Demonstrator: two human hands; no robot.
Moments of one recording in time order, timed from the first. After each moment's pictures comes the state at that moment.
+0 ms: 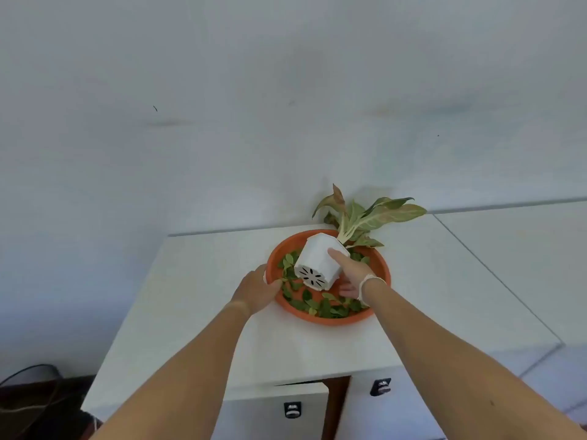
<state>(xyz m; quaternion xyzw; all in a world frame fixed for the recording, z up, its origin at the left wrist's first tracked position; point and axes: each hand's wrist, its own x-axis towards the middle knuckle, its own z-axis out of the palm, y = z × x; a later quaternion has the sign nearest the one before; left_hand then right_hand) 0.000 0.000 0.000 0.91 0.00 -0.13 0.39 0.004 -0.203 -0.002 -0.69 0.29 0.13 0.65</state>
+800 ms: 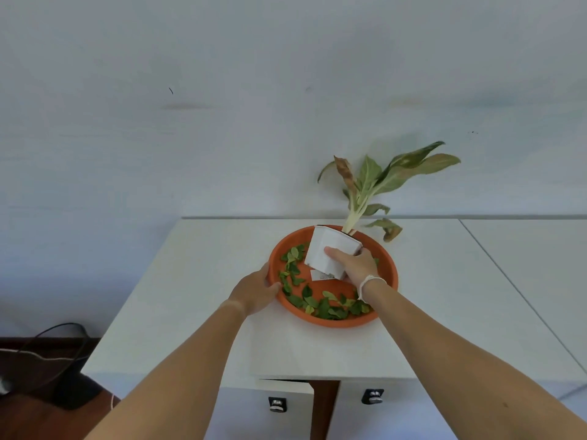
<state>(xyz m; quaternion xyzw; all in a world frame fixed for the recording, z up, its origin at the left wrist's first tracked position) 0.002 -0.004 -0.025 0.93 -0.01 -0.14 0.33 0.025 -0.212 -0.010 -0.69 0.23 0.03 0.69</state>
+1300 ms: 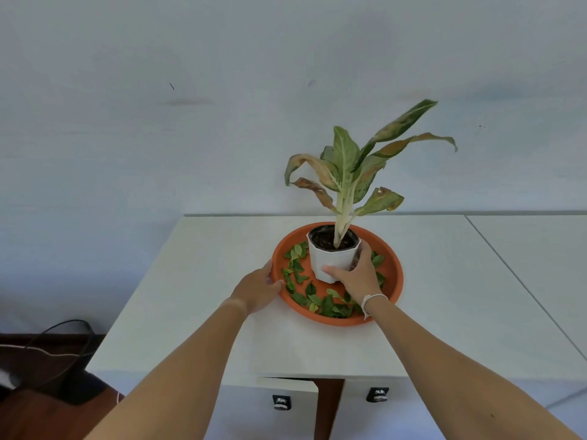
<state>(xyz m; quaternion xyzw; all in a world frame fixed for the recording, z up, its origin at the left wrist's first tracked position) 0.004 -0.001 -0.029 0.93 -0.01 -0.14 0.33 0.005 -0.209 -0.030 -0.76 0.07 -0.04 0.64</state>
